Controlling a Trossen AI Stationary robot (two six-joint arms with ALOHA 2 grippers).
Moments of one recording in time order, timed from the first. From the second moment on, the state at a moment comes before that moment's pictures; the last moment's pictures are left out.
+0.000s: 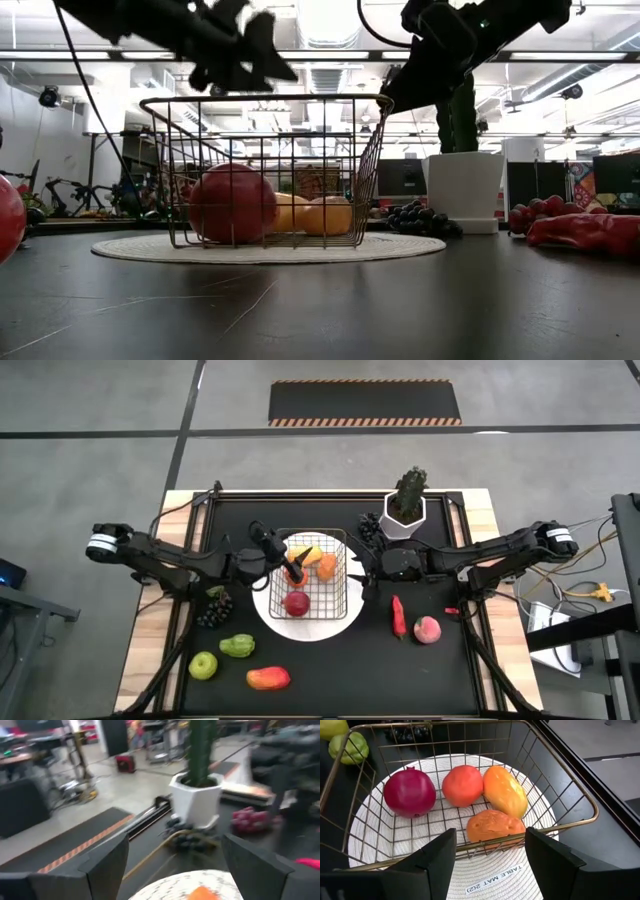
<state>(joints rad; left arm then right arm) -0.10 1.30 0.68 0.44 -0.77 -0.10 0.08 1.33 0.80 -0.05 0.28 0.11</state>
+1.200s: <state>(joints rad) -0.26 1.25 0.69 0.60 -0.72 0.26 0.08 1.28 0.93 -0.91 -0.23 1.05</state>
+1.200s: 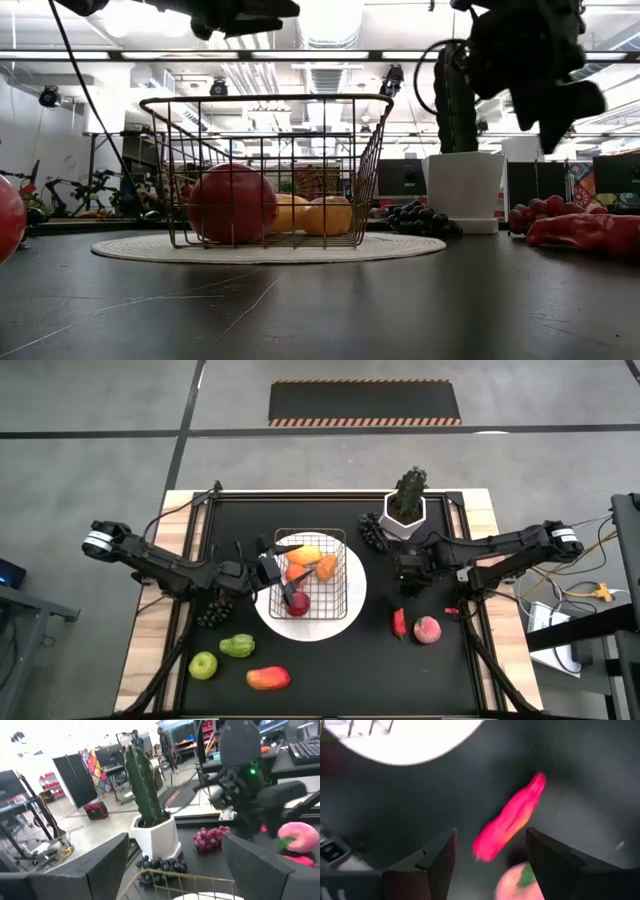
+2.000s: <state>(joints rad) -0.26 1.22 0.68 0.65 -0.72 0.38 0.30 1.48 0.93 -0.91 -0.05 1.34</state>
